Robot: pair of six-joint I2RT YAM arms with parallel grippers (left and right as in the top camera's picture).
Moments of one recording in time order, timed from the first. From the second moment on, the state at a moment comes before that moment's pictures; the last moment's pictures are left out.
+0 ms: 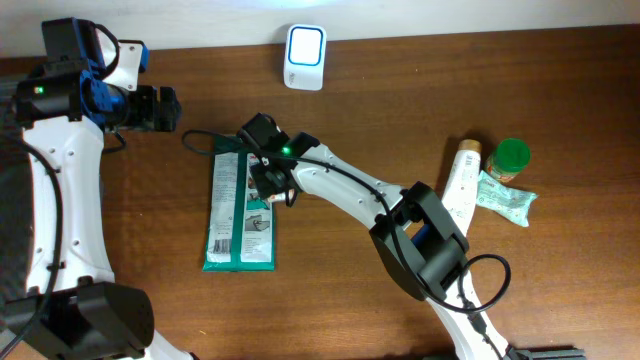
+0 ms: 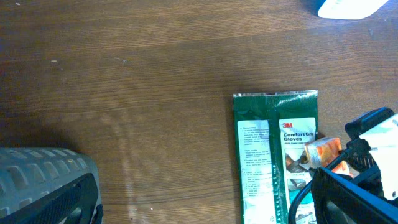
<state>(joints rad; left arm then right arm) 0.14 1.80 1.90 -1.13 0.10 0.22 0.73 2.31 1.85 -0.72 0.01 0.39</state>
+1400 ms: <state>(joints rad) 0.14 1.80 1.90 -1.13 0.10 0.22 0.51 2.33 2.02 -1.12 0.11 0.46</state>
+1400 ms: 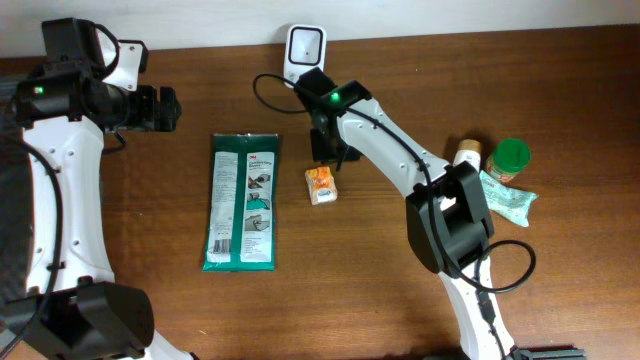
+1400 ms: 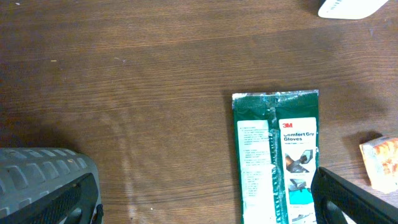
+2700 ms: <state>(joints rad) 0.14 1.80 1.90 -1.13 0.10 0.22 0.63 2.36 1.98 -1.46 -0.28 0.11</state>
